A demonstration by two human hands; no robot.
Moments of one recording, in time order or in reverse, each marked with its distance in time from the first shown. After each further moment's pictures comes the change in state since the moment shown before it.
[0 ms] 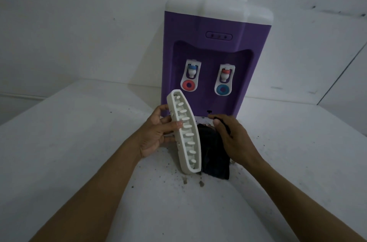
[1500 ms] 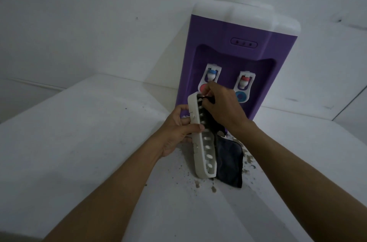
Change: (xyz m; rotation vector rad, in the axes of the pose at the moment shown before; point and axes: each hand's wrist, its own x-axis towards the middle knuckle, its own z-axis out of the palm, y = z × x) left_hand 0.003 0.000 0.010 0.053 0.051 0.053; right_hand 0.089 -0.068 0.025 -0.278 0.025 -0.312
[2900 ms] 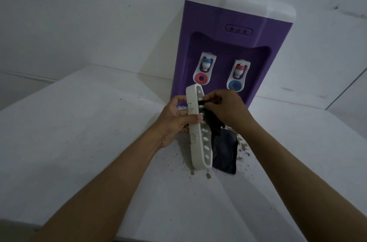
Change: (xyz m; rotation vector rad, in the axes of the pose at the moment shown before) left_hand -0.001 -0.005 0.008 0.004 0.048 0.026; right_hand -0.032 0.012 -0.012 0.215 -0.194 0.355
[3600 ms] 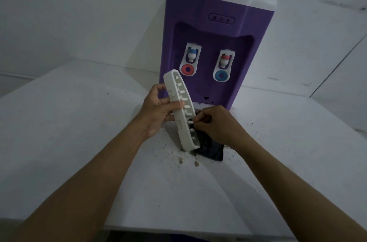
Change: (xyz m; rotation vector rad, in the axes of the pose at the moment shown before) left_hand -0.004 0.006 -0.002 -0.036 0.044 0.028; right_hand -0.060 0.006 0.003 -0.059 -0.181 0.117
